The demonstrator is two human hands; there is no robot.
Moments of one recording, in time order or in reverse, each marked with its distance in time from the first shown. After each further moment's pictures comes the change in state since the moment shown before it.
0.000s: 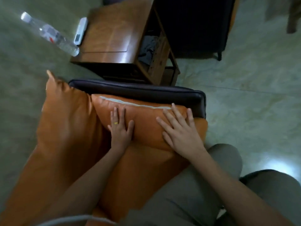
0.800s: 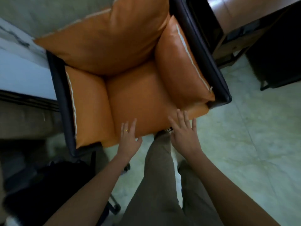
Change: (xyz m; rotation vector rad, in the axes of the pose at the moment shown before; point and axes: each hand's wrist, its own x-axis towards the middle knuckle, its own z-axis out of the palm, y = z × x) left_hand -0.365 0.165 -0.072 -0.349 -0.125 -0.902; right_hand -0.075 -0.044 -0.180 -0.020 -0.763 -0.451
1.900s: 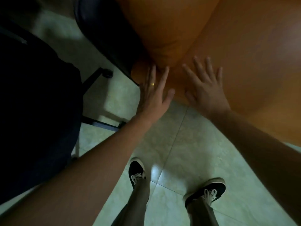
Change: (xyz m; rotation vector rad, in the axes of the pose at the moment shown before) left_hand 0.054 -0.298 0.219 -0.324 0.484 -0.110; right_hand 0.143 -0.154 0.342 -0.266 -0.081 -0.755
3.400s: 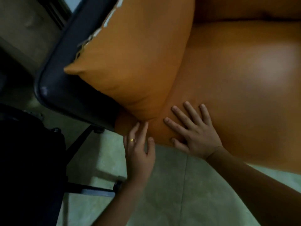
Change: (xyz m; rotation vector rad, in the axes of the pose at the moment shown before) left_hand 0.011 -0.022 0.038 -0.102 0.417 0.007; right_hand 0.024 0.050 0.064 -0.307 0.355 -0.218
